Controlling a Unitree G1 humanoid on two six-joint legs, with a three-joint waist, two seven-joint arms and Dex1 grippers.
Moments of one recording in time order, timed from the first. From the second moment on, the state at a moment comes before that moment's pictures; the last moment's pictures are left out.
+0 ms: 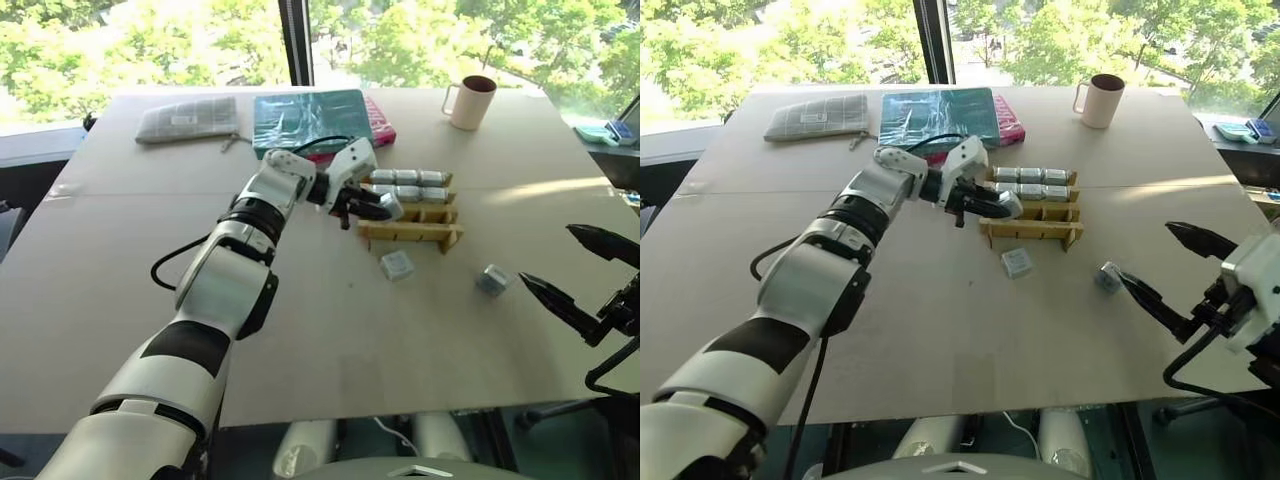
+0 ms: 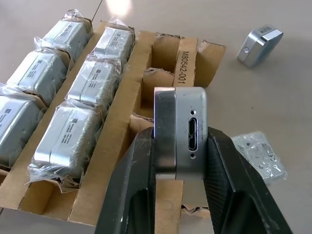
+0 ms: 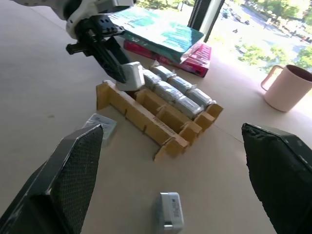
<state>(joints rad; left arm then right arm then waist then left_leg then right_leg) -1.30 0.27 -0.29 1.20 -0.05 0.07 -1.32 0.33 -0.70 -0.73 -0.75 0.69 0.49 0.76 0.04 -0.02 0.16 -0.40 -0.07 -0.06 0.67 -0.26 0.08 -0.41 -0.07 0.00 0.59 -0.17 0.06</state>
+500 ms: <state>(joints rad) -1.32 0.28 -0.20 1.23 0.01 0.06 -1.29 -0.16 -1.00 -0.51 -0.04 0.63 0.35 1.19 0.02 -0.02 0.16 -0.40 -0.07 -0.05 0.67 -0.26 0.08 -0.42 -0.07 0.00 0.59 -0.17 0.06</state>
